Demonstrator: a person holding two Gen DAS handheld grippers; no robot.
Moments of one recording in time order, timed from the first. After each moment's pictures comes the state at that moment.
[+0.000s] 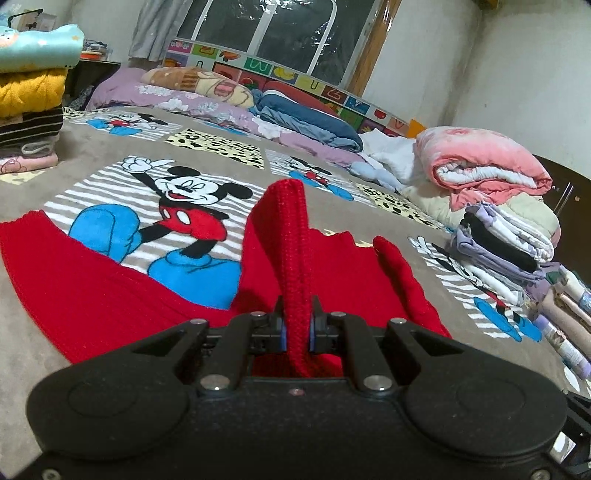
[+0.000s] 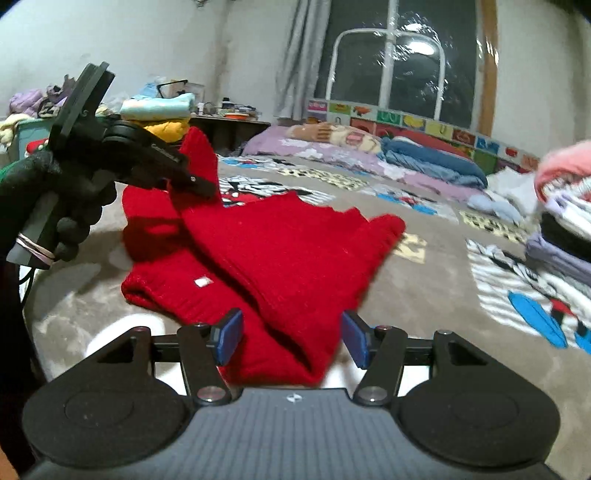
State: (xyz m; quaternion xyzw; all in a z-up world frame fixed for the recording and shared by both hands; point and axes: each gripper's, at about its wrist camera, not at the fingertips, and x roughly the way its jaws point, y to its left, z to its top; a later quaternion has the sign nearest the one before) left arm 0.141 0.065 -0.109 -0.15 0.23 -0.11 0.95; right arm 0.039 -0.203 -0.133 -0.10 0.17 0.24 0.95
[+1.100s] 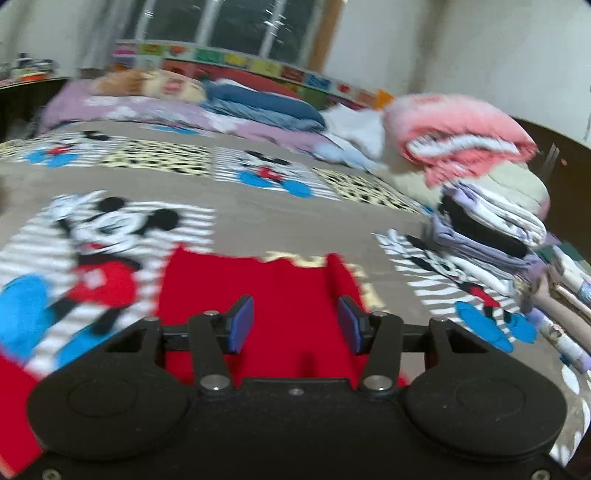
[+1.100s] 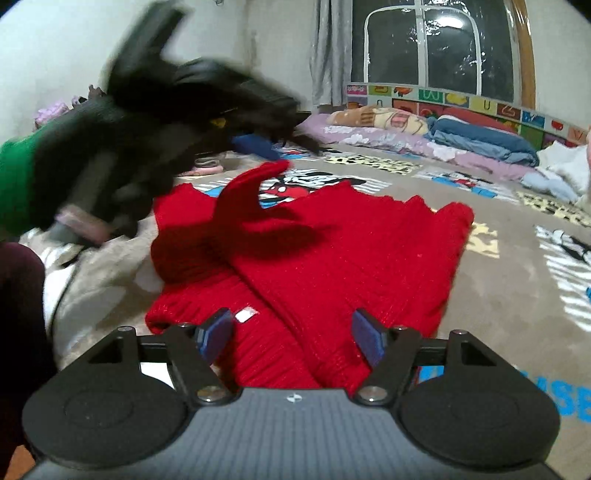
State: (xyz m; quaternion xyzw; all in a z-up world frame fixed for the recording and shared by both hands) left arm 0.238 -0.022 -0.065 -0.08 0.27 -0.17 0.94; right arm 0.076 -0.182 -0.137 -0.05 0.23 0.32 0.92
